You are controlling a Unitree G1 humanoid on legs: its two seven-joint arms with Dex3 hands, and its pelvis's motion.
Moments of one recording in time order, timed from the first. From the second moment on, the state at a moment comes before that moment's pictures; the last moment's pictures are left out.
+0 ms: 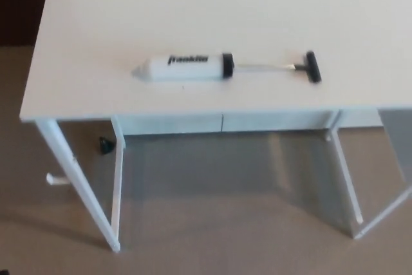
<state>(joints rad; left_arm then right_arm) 0.28 0.35 0.32 0.66 -0.20 -0.14 -0.25 0.30 -0.32 -0.30 0.60 0.09 -0.18 0.10</state>
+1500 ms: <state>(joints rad) 0.25 0.36 0.28 0.64 -0.20 -0.10 -0.25 0.32 -0.33 -0.31 0.65 0.09 -0.23 0.09</state>
